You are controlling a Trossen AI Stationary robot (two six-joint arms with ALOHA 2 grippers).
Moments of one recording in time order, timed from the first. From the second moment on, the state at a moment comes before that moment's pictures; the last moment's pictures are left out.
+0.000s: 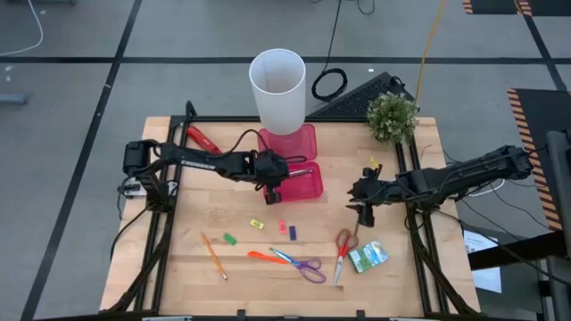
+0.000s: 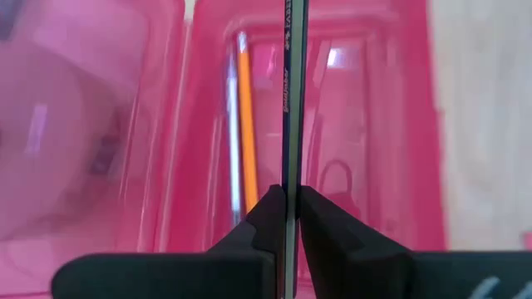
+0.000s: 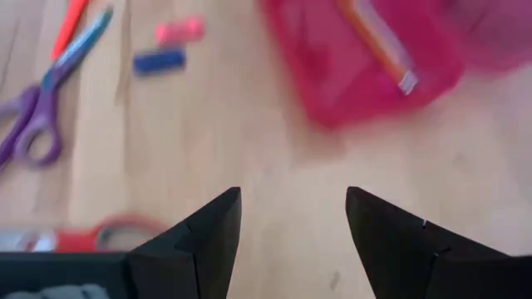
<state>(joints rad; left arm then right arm) 0.13 1.76 1.13 -0.34 -0.14 0.04 0.20 0.94 0.57 -0.52 0.20 0.29</state>
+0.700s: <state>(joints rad) 0.15 1.83 1.13 -0.36 -0.12 0.02 0.16 1.14 0.57 -0.68 0.02 0.00</state>
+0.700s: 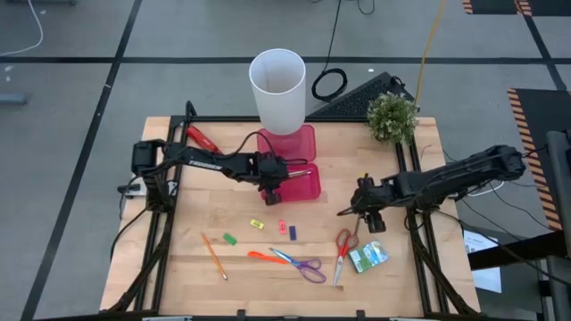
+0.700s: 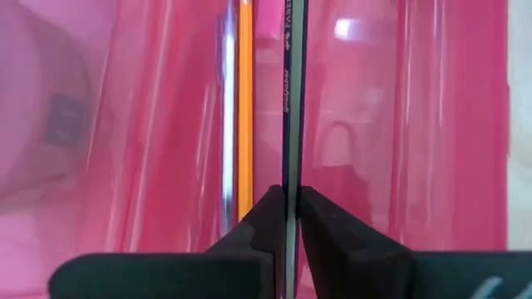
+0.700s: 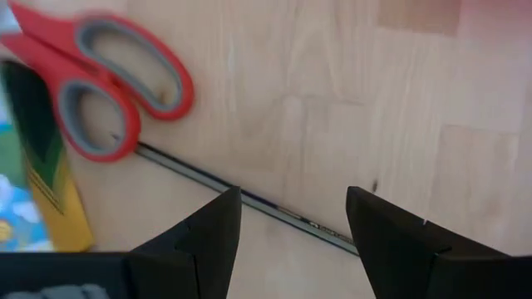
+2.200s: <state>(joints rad) 0.01 1.56 1.13 -0.36 -0.22 -0.01 0.13 1.38 0.57 -0.60 -0.05 -0.51</state>
